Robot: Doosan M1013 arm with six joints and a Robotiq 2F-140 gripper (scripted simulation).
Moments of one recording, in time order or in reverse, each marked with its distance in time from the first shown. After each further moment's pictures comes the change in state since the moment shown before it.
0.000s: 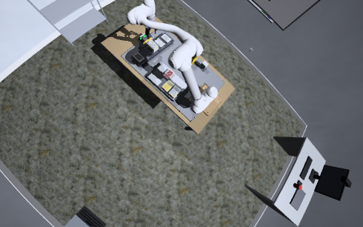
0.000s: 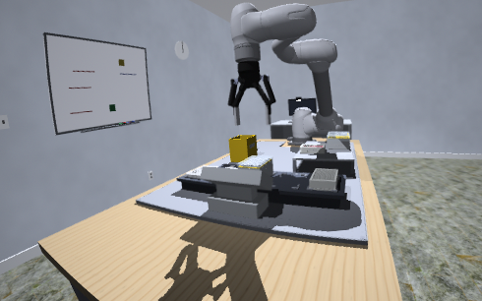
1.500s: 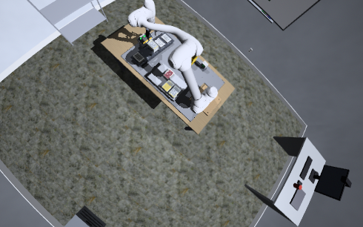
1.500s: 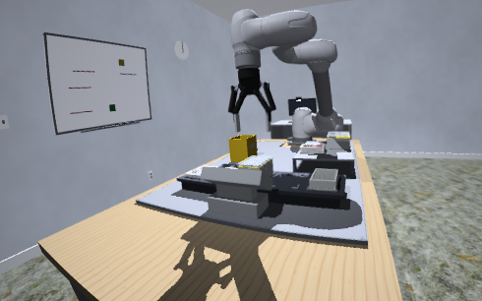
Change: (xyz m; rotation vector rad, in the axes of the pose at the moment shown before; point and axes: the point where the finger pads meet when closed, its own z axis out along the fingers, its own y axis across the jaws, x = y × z) arm 0.002 0.001 0.024 0.000 0.004 0.001
